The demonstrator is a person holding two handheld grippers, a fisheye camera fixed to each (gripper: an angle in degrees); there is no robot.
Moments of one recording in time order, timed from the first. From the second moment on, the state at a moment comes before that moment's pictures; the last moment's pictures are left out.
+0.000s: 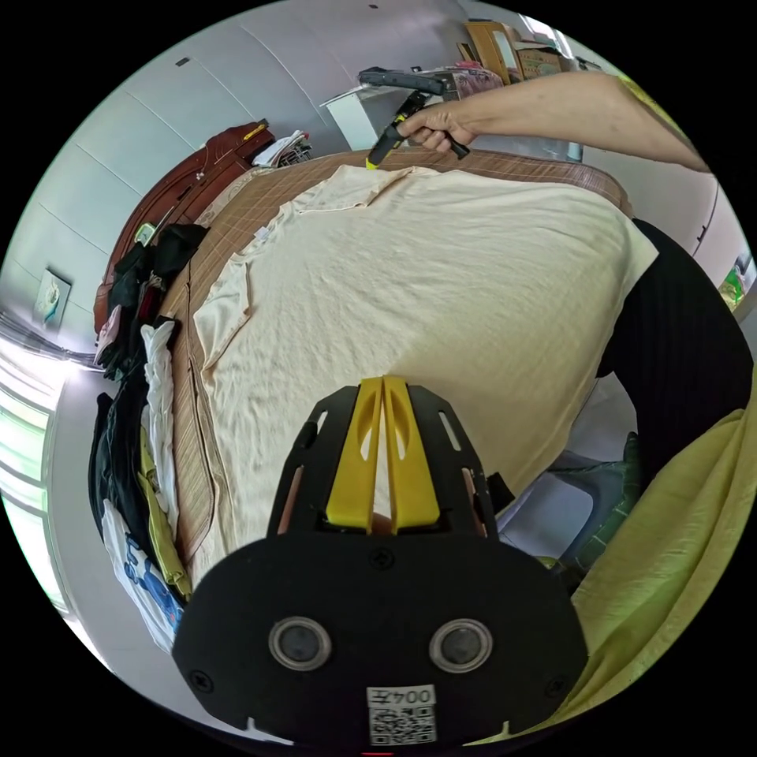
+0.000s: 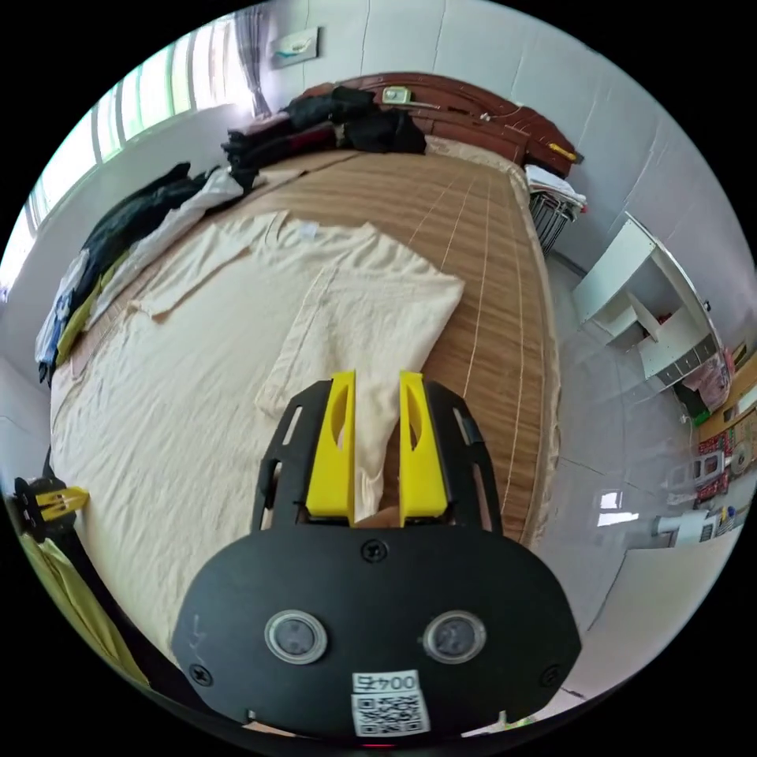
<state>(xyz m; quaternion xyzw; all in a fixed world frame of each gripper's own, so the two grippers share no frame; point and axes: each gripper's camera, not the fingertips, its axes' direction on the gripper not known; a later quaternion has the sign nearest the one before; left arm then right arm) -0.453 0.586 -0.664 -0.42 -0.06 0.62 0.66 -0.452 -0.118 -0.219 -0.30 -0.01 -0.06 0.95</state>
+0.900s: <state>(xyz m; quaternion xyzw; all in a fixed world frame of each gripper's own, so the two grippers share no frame) -0.439 0.576 -0.680 -0.41 -0.11 0.59 0.68 -0.427 -0.091 -0.352 -0.34 -0.08 0.07 0.93</state>
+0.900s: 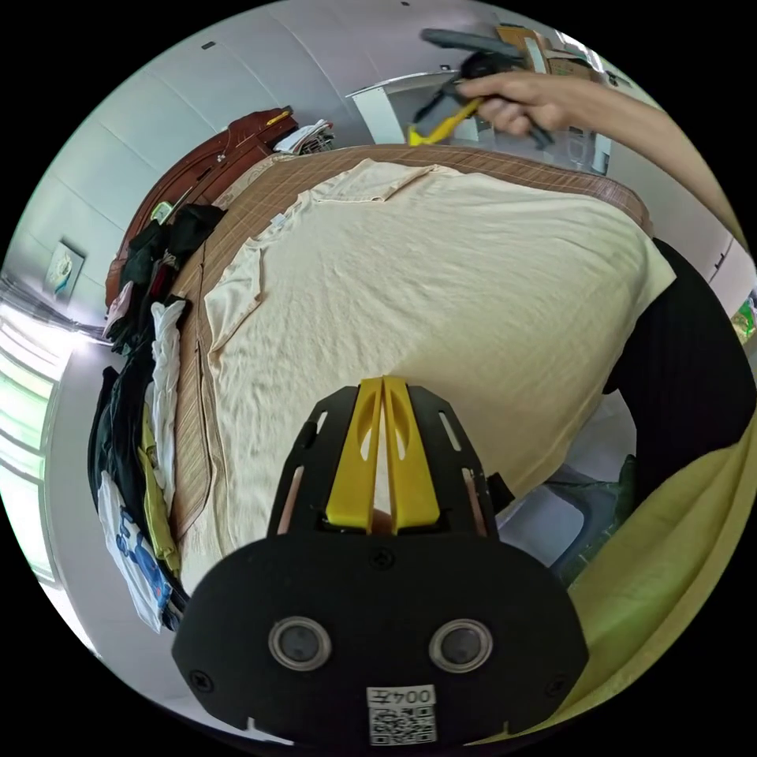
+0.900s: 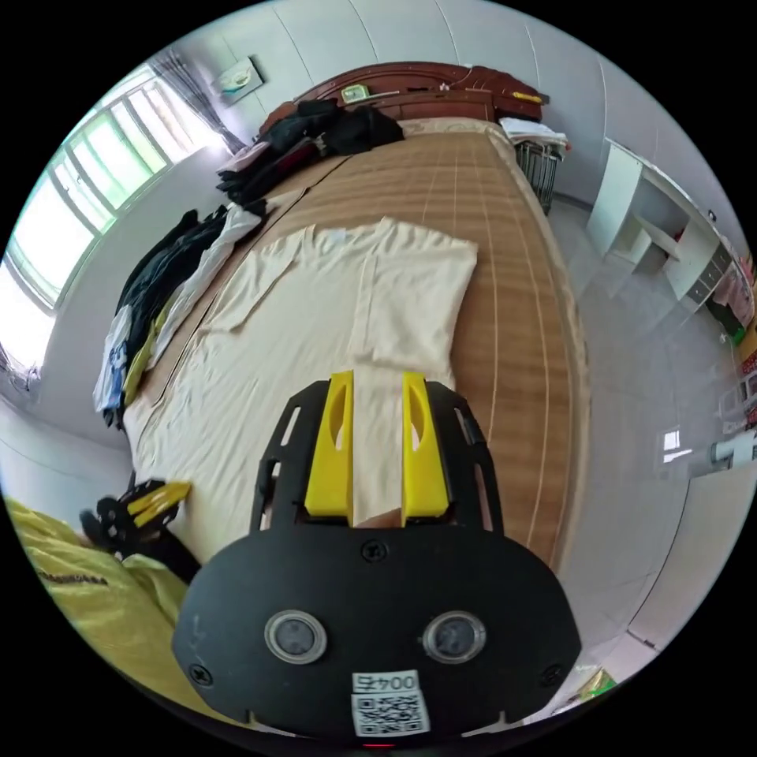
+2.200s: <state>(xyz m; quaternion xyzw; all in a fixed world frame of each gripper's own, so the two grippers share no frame) -0.567 0.372 -0.791 -0.43 -0.18 0.46 0.75 -0.442 0.087 -0.666 -0.29 -0.03 0.28 0.91</state>
